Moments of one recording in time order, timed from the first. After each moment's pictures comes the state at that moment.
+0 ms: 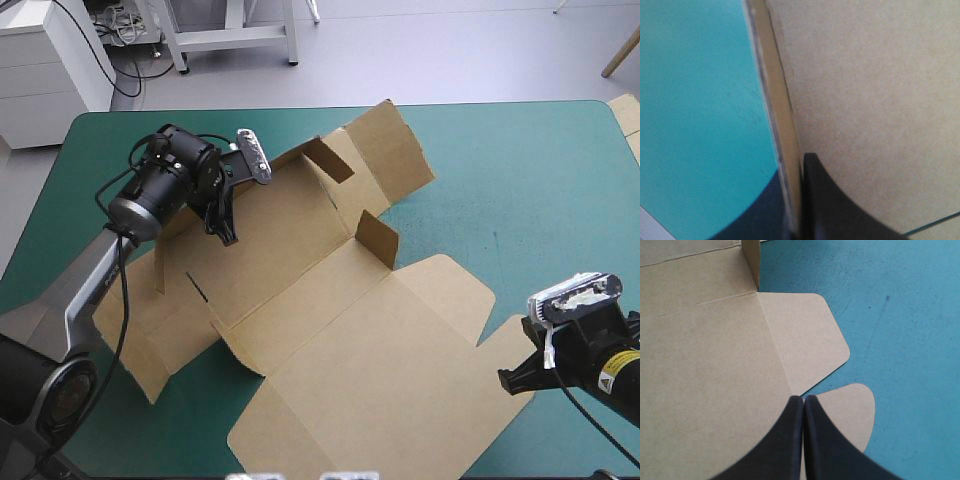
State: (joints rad) left arm -0.45 1.72 -1.66 0.26 1.17 0.68; right arm 0.44 0.61 -0.86 -0.11 1.02 0.01
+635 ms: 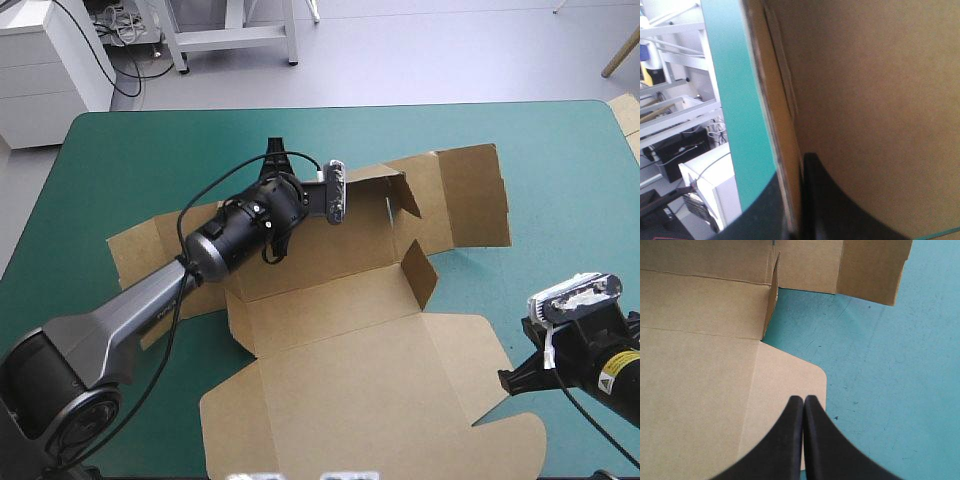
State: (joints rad) left arm -0.77 1.75 -1.59 0.63 0.98 0.61; right arm 0.44 0.61 -0.86 -0.11 1.02 0.01
